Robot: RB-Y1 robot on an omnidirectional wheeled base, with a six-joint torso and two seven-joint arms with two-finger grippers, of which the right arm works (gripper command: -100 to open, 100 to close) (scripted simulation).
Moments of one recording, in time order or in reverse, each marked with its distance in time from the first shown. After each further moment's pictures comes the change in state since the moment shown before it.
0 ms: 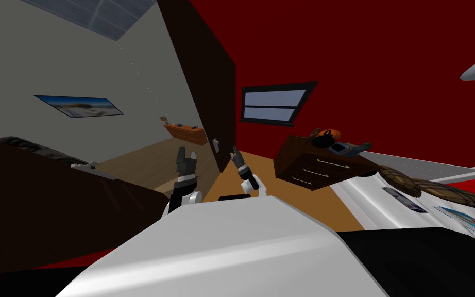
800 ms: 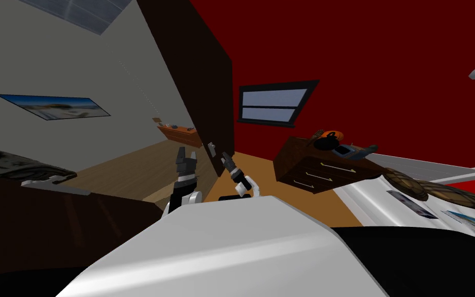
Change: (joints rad) arm -0.103 0.000 0.150 0.159 -0.013 -0.007 -0.032
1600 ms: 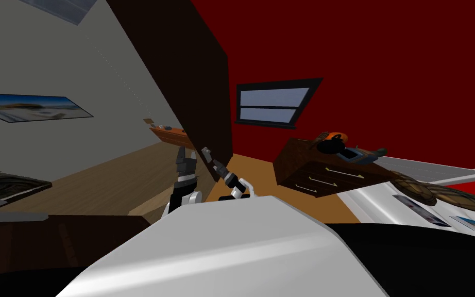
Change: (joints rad) arm -0.098 -0.005 0.160 0.150 -0.015 -0.004 -0.034
